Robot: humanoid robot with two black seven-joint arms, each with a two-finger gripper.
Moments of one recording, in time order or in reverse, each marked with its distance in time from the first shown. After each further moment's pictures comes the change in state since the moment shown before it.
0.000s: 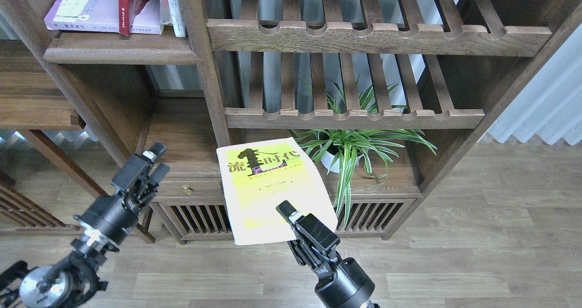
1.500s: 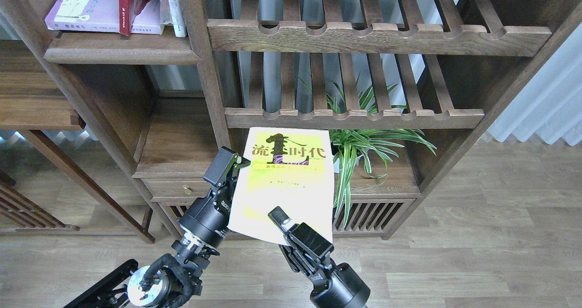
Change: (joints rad) left arm -0.142 -0.209 0.121 0.007 -0.033 0.000 0.000; right arm -0.004 0.001 -0.038 -0.009 -0.006 0.000 -0.018
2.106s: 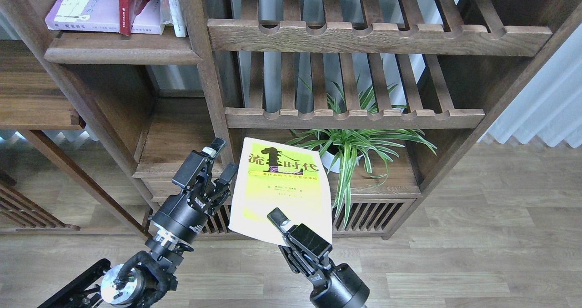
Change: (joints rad) left arm 0.022 0.076 -0.059 -0.006 -0.004 0.000 -0.013; right arm -0.001 -0.001 0.001 0.000 0.001 0.000 -0.003
